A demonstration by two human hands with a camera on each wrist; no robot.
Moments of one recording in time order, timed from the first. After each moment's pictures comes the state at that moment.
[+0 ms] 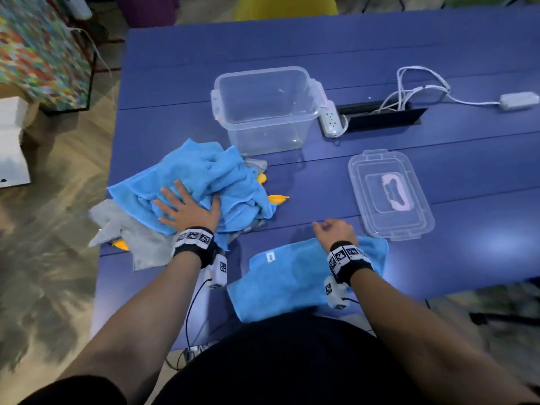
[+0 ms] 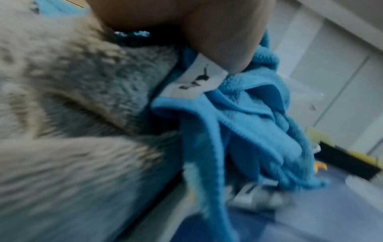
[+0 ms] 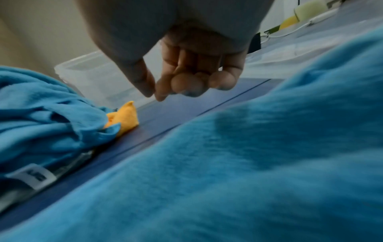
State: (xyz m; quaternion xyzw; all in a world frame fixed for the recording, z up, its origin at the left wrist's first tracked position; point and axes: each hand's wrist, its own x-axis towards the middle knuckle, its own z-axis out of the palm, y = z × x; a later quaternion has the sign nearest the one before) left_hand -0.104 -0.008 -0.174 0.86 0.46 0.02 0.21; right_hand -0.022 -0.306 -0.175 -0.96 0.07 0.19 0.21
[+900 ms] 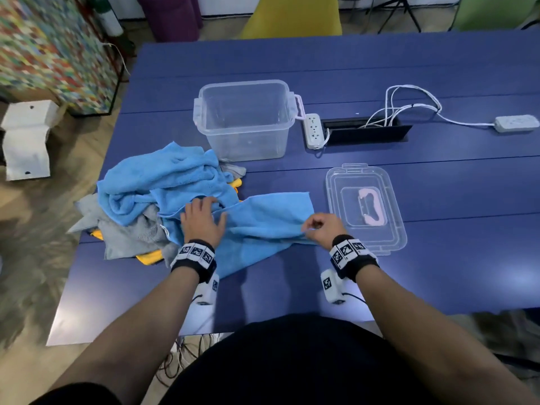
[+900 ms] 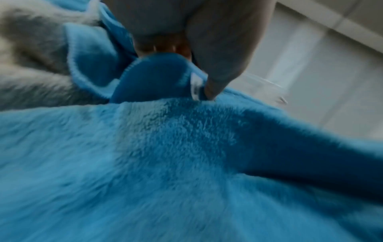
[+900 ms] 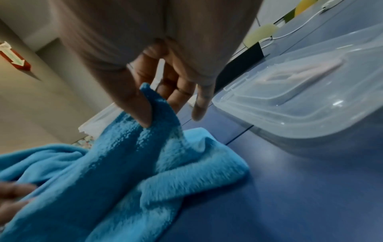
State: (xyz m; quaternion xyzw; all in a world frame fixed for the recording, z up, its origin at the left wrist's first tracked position) left_hand -0.097 -0.114 -0.169 0.93 0.30 0.13 0.16; right_hand 0.037 -0.387 -0.160 -0.85 -0.15 0.25 0.44
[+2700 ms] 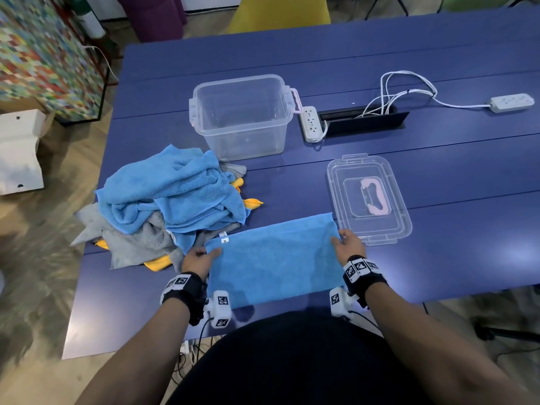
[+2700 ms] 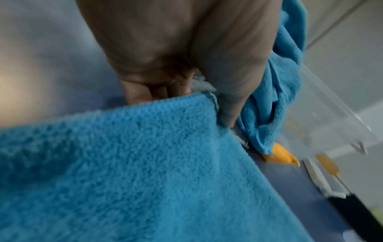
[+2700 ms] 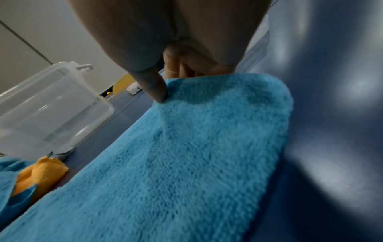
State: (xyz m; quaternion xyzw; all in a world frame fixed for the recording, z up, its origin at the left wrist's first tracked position) left_hand -0.163 -0.096 -0.220 0.61 0.55 -0.02 0.57; right_hand 0.000 -0.422 -0.201 -0.89 0.10 0.23 0.37
